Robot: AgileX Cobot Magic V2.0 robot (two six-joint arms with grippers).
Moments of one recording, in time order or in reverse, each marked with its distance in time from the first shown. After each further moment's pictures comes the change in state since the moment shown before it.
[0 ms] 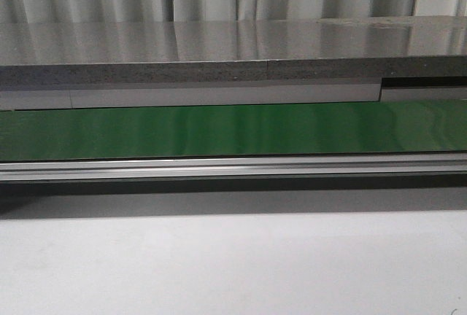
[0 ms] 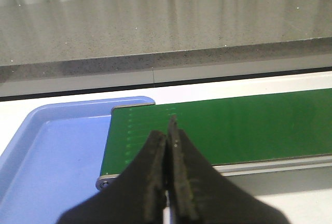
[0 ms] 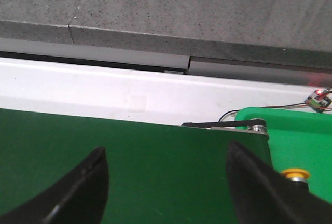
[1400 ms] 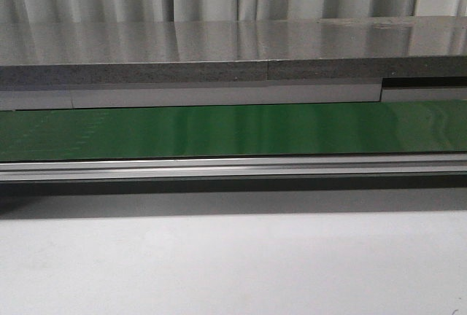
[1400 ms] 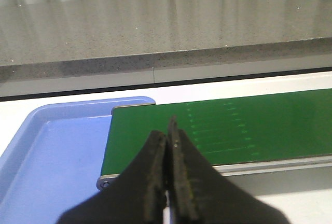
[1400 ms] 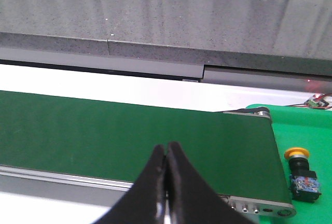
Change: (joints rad) left arm 0.000 0.000 0.000 0.000 0.000 0.000; right arm 0.000 -0.482 0.211 0.040 0.158 0.000
